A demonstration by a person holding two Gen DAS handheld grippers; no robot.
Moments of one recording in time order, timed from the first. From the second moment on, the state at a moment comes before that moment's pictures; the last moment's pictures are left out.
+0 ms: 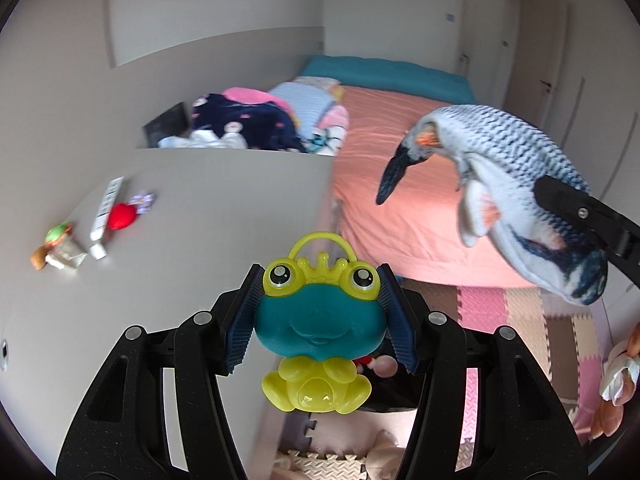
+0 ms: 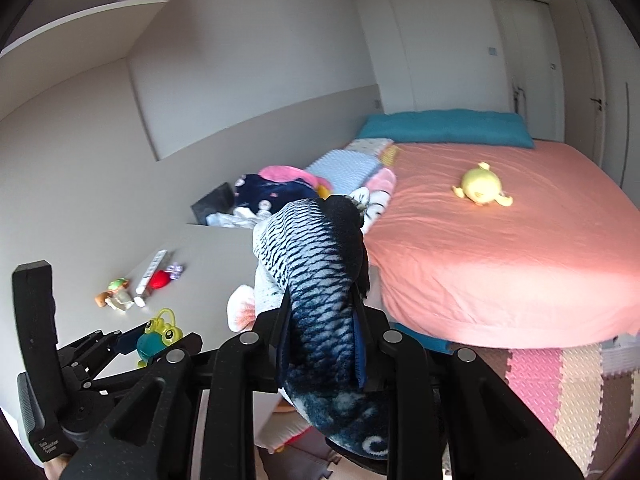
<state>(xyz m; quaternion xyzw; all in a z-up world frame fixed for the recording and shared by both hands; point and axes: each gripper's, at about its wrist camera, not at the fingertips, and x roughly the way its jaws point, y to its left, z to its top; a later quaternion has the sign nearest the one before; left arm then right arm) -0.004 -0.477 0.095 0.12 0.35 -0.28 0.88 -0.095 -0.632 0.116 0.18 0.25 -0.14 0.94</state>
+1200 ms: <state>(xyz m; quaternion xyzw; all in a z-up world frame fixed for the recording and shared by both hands) 0.032 -0.522 0.038 0.18 0.39 -0.27 0.86 -0.078 -0.684 0.067 0.23 0.30 -0.18 0.91</state>
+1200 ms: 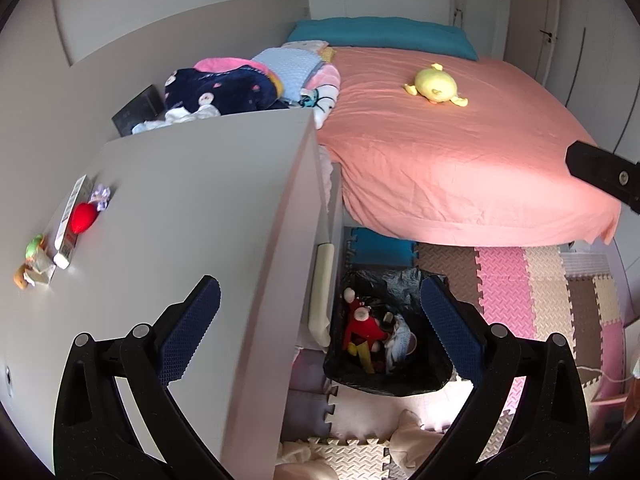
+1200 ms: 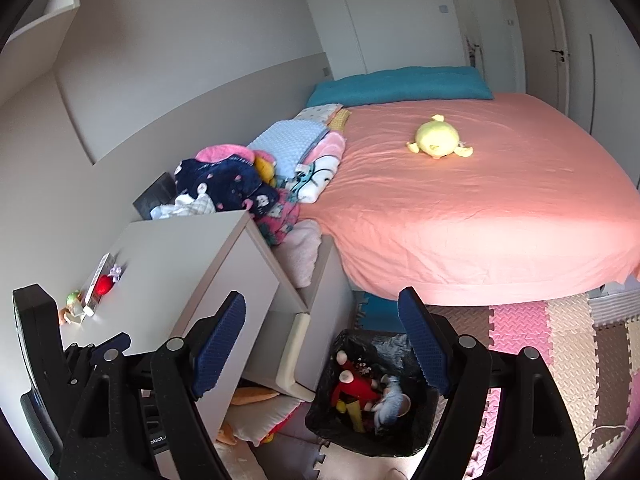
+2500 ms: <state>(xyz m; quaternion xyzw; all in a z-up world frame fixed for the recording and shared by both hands) 0.219 -0.229 0.048 -0.03 0.41 0.04 0.91 0.130 -0.462 0.069 0.16 0.34 0.01 0.93</state>
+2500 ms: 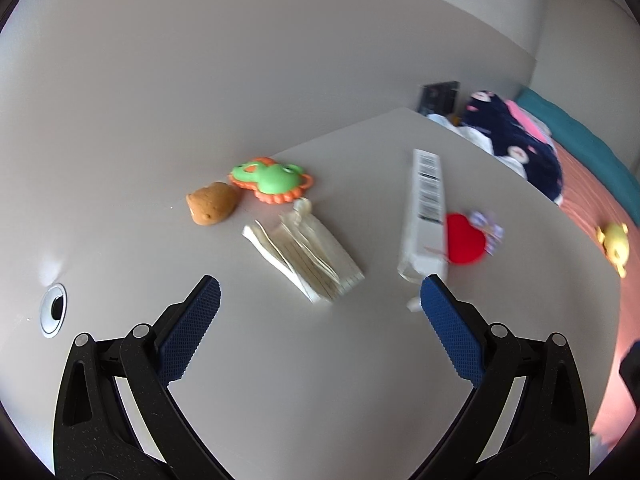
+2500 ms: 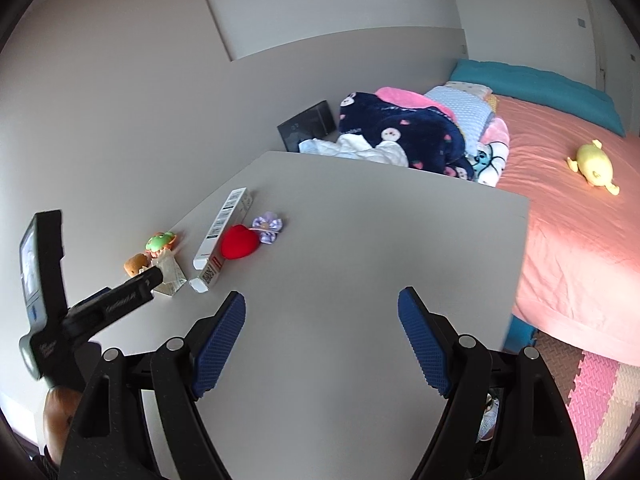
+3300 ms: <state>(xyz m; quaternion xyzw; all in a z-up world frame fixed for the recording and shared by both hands) 0.280 -0.203 0.007 -0.03 0.44 0.07 0.89 0.303 -0.354 0.082 0.09 0.39 0.07 0.92</state>
